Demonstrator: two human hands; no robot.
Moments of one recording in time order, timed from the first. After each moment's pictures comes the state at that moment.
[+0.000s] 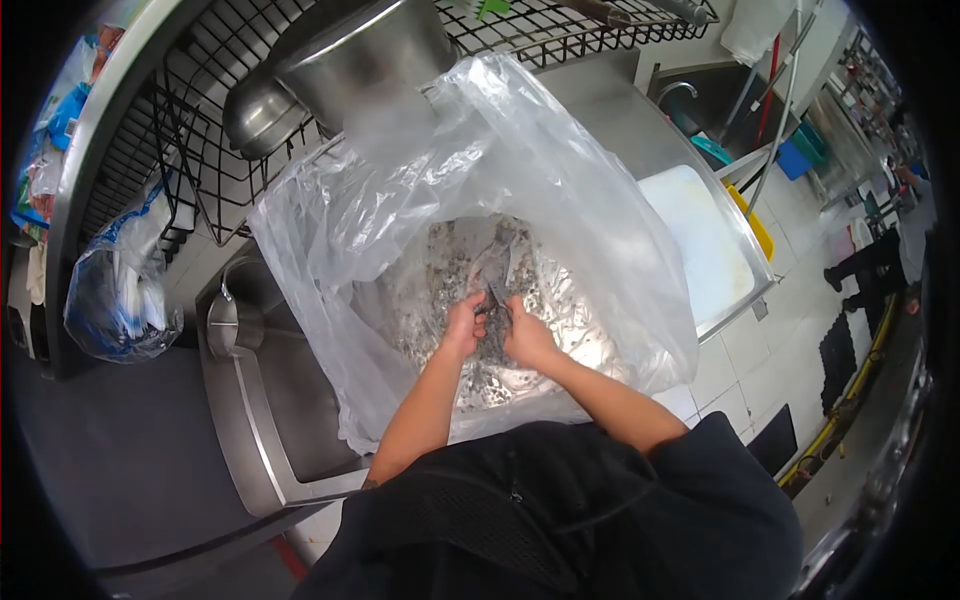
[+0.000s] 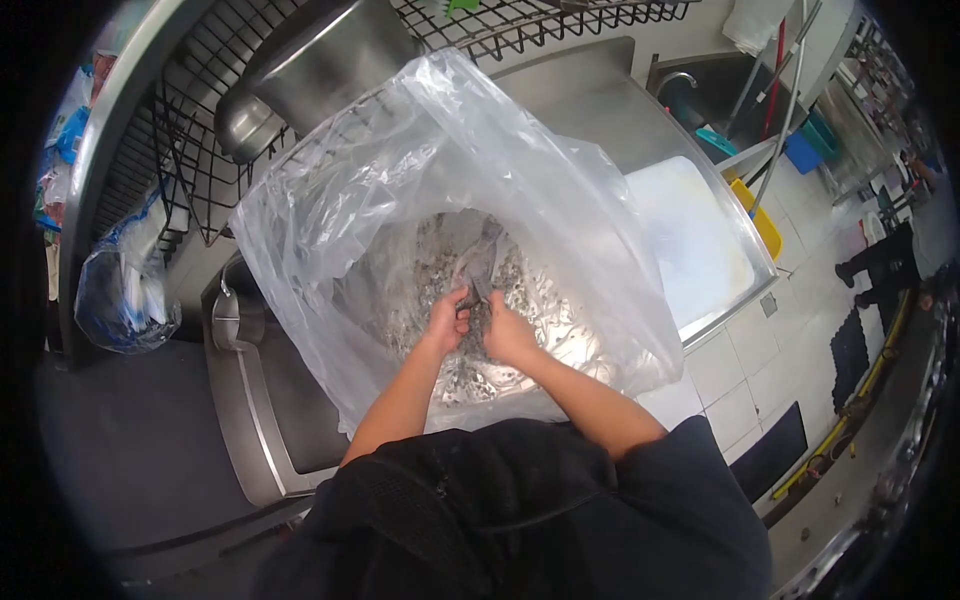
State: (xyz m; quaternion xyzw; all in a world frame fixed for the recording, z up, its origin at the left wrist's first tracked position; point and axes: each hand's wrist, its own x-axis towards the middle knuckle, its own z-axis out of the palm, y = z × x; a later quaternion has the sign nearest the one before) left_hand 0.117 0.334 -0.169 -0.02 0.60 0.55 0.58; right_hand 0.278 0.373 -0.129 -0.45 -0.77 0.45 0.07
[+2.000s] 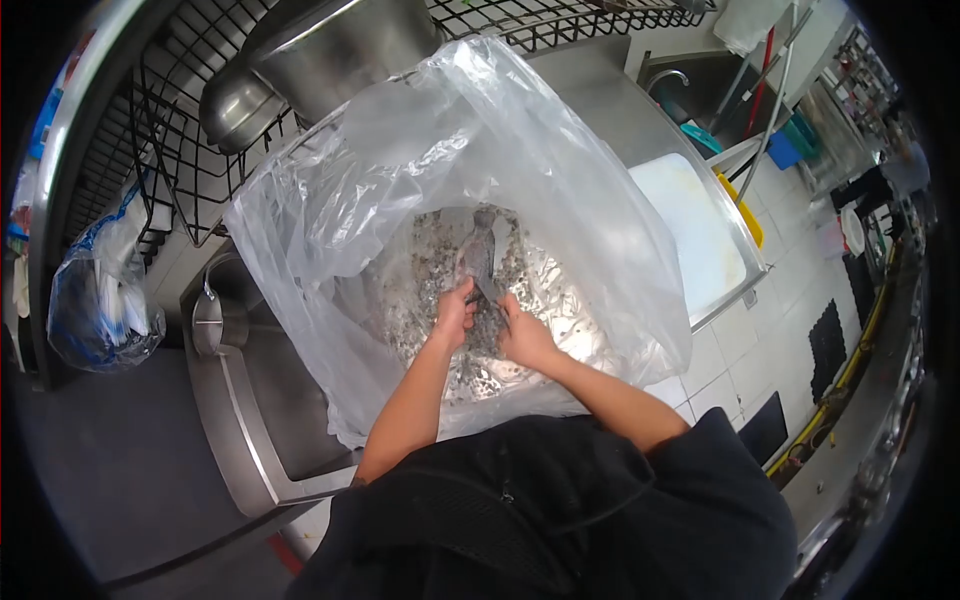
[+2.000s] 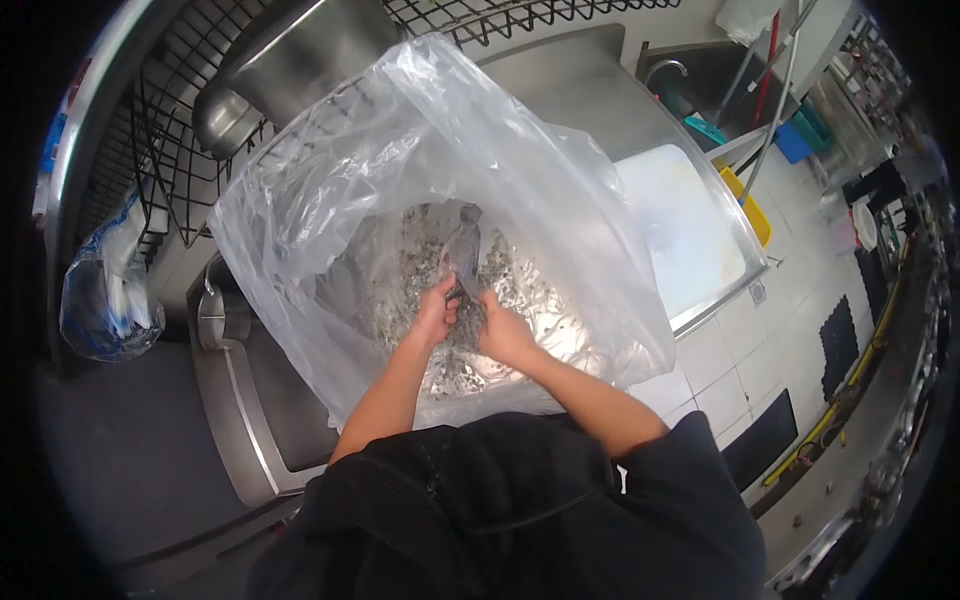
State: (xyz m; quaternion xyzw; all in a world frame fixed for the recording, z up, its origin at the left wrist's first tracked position) left_hand 0.121 0.339 -0.162 0.02 0.63 0.52 0.58; right_hand 0.296 0.367 -0.132 -0.42 -0.78 0.46 0.09
